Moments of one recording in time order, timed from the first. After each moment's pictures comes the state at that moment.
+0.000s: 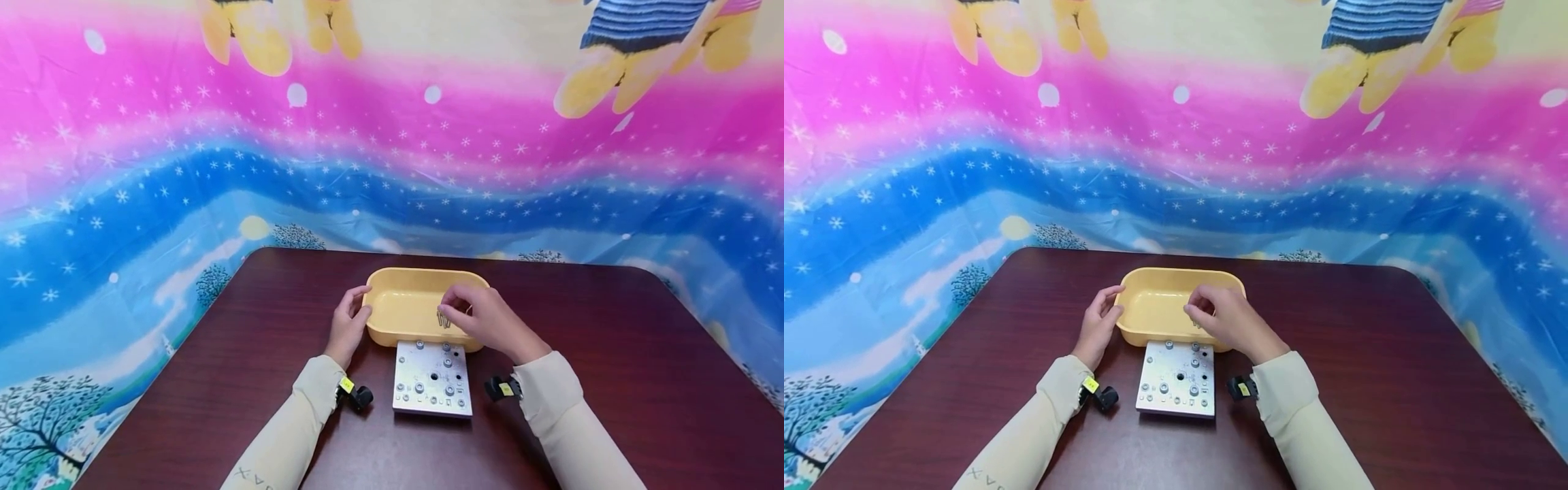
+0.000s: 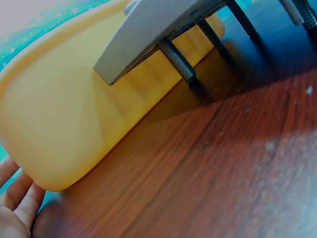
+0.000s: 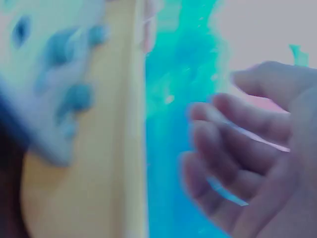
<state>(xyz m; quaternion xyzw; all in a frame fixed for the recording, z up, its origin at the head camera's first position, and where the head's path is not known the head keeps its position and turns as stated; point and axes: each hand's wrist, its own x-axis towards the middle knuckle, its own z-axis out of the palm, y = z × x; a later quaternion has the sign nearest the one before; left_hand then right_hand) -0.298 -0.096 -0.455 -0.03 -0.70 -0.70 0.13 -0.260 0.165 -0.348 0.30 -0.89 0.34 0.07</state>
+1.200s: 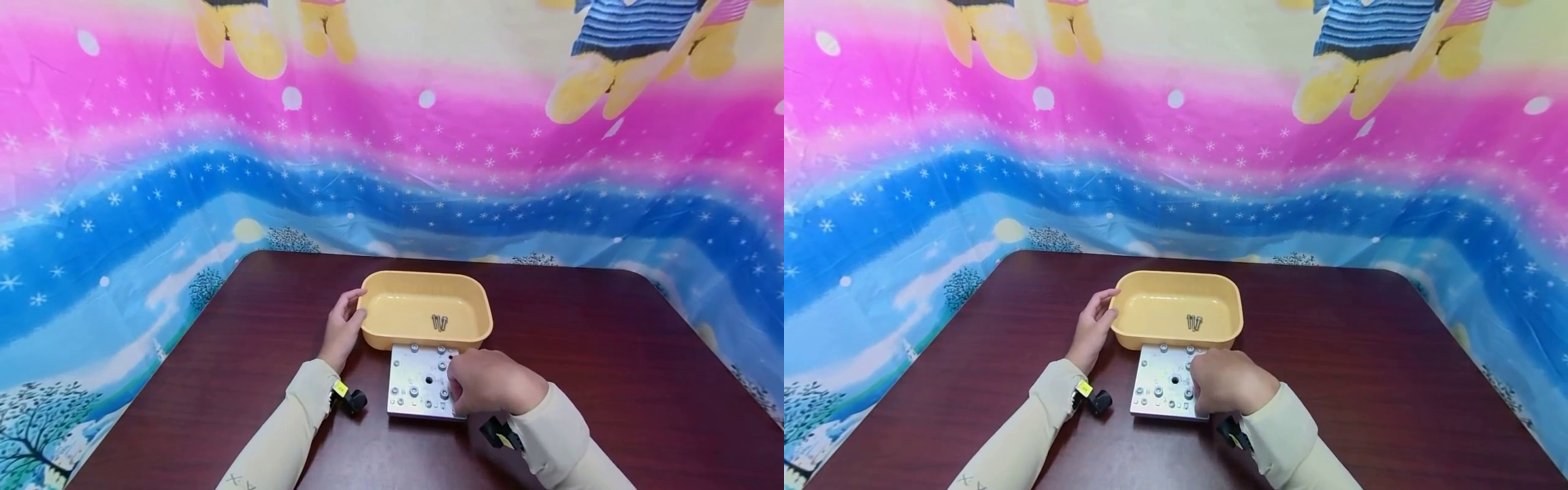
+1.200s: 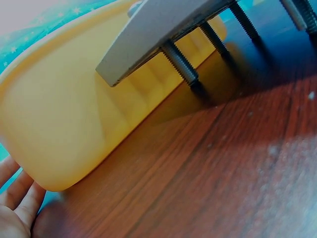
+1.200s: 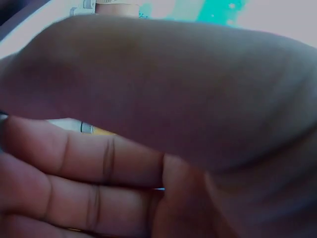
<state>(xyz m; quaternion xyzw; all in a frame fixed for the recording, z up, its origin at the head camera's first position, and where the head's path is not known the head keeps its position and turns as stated) -0.297 -0.098 -0.454 -0.03 -0.71 -0.69 0.11 -0.181 0.147 -0.334 0.22 -0.96 0.08 -0.17</state>
